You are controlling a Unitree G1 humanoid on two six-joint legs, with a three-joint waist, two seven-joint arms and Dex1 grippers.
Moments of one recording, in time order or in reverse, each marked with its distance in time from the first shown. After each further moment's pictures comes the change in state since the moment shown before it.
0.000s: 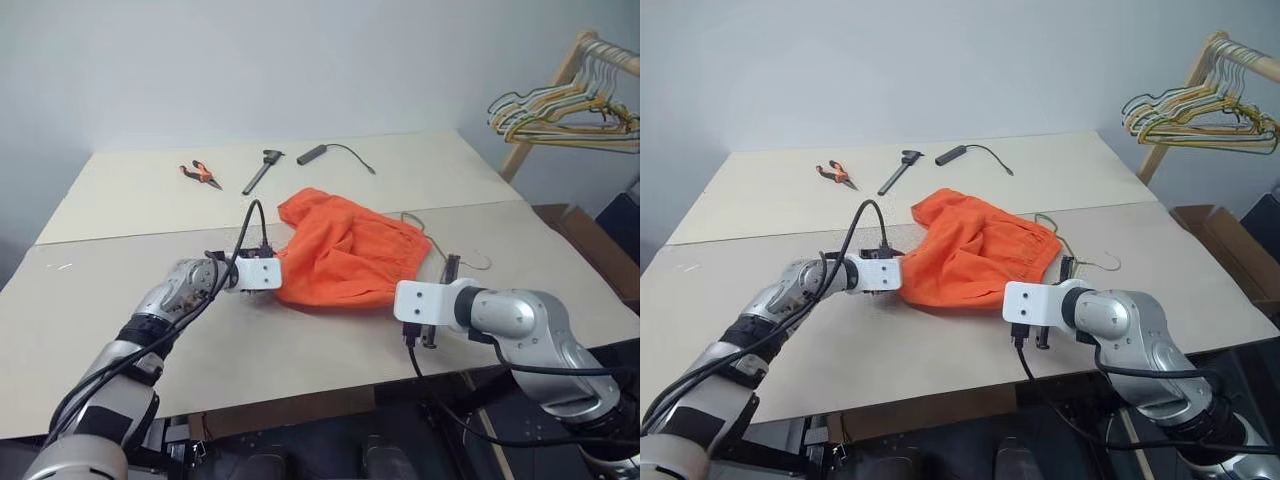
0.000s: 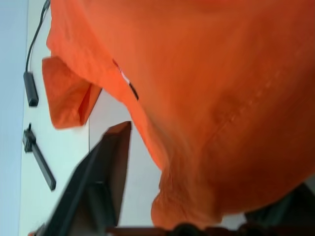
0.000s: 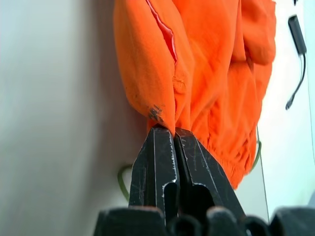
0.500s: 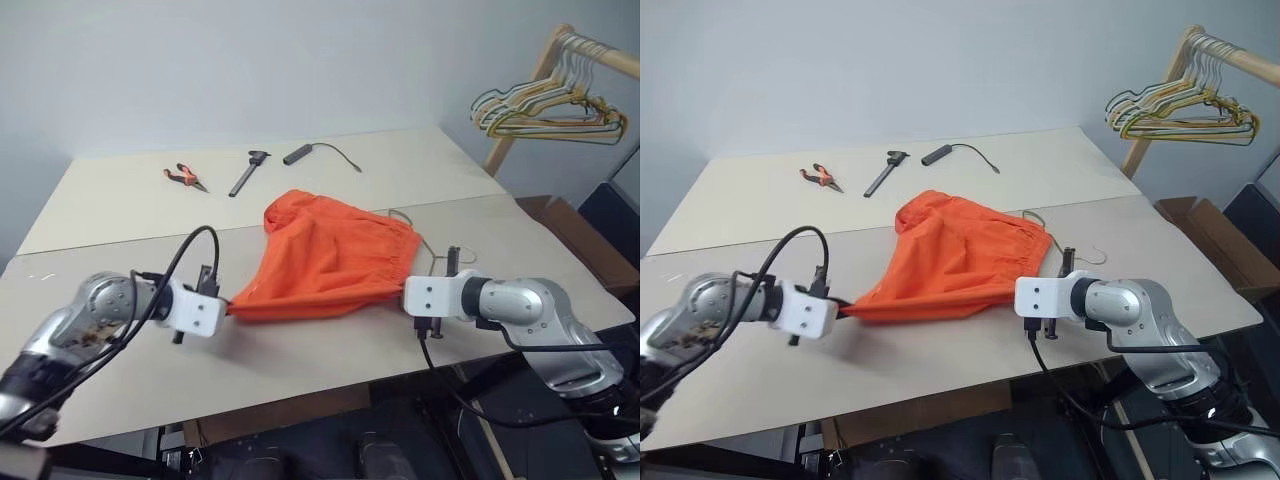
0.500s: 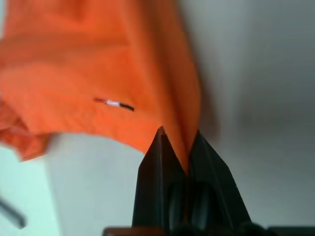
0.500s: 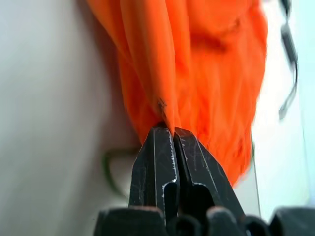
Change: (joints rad) left arm 0.483 0.590 0.187 -0.646 -0.445 -0.038 -0.517; right arm -0.053 -0.025 -0.042 0.304 0.200 -0.535 0.037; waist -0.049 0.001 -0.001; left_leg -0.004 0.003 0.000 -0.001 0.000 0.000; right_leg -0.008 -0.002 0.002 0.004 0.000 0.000
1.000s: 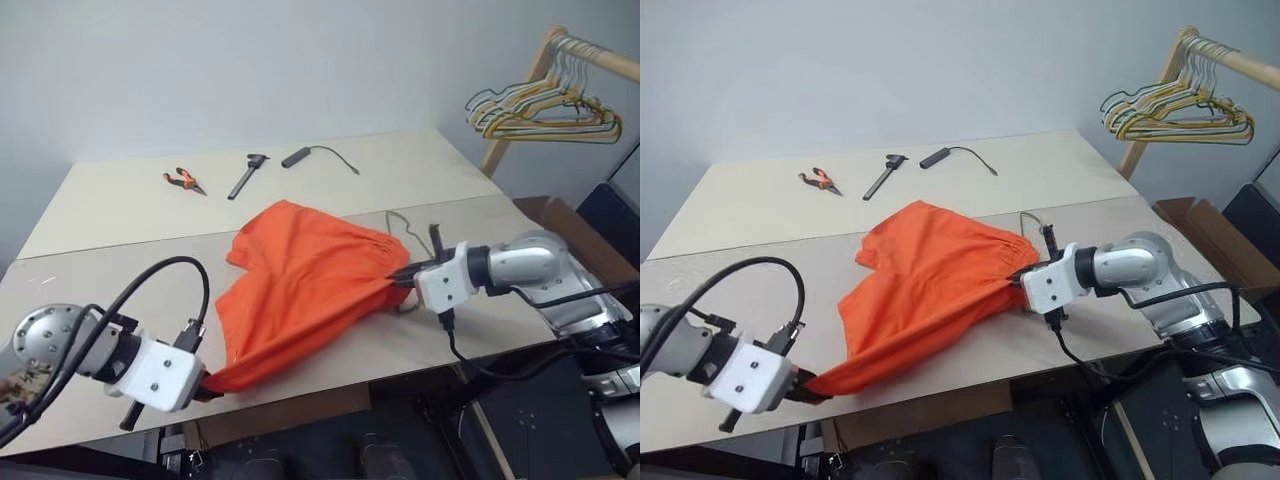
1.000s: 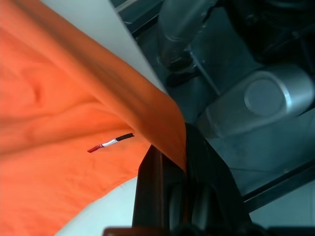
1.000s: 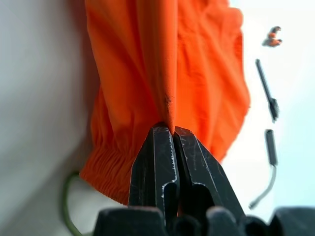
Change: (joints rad) left arm 0.441 0.151 0.359 -0.521 -0.309 0.373 -0.130; right arm -0.262 -0.006 0.083 0.407 0.070 -0.486 0.150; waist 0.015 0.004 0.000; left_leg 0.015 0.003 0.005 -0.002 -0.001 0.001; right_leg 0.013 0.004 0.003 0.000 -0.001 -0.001
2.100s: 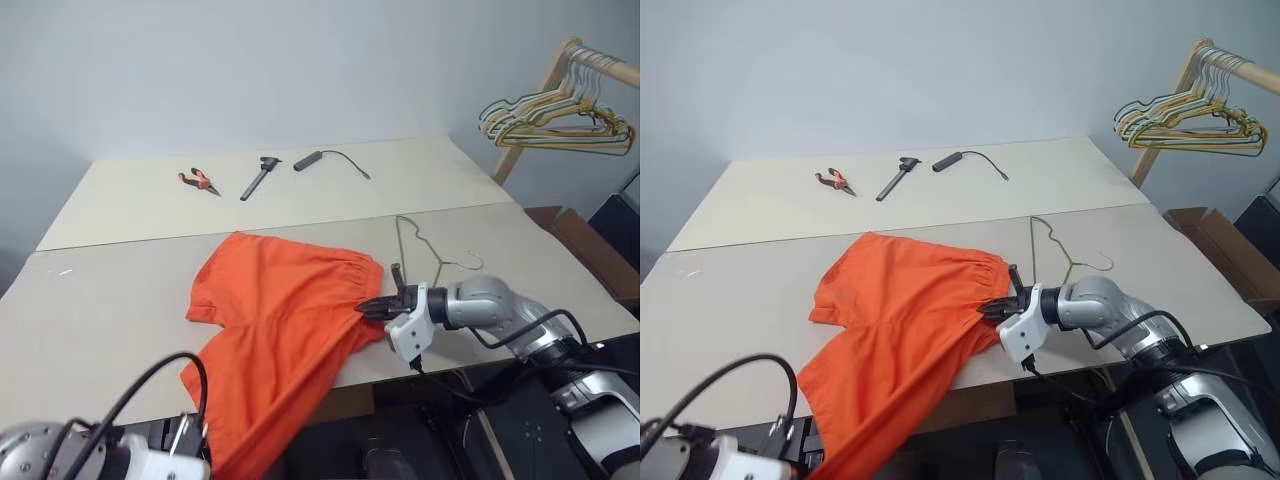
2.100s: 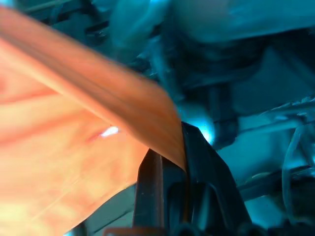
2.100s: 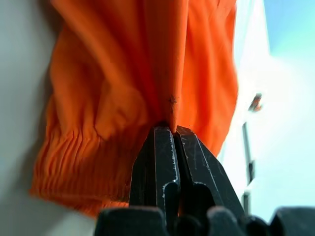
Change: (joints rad) left arm 0.412 -0.263 0.322 -0.363 0.168 0.274 -0.025; right arm -0.028 0.119 0.141 0.160 -0.207 -0.198 -0.316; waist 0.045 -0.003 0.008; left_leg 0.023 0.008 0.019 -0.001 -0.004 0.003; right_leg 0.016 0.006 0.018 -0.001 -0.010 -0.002
